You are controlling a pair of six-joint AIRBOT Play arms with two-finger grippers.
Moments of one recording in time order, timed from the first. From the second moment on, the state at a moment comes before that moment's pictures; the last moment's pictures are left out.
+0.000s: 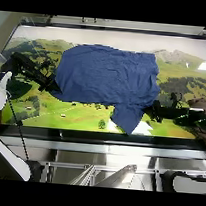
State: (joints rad) left arm 0.23 -2.06 1.70 -2.23 1.65 1.87; right arm -0.25 -1.53 0.64 -0.26 1.01 0.92
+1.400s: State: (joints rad) left arm 0.58 -1.14 1.83 -2.87 1.74 2.08; right arm -0.80 -0.89 1.41 0.16 1.46 0.79
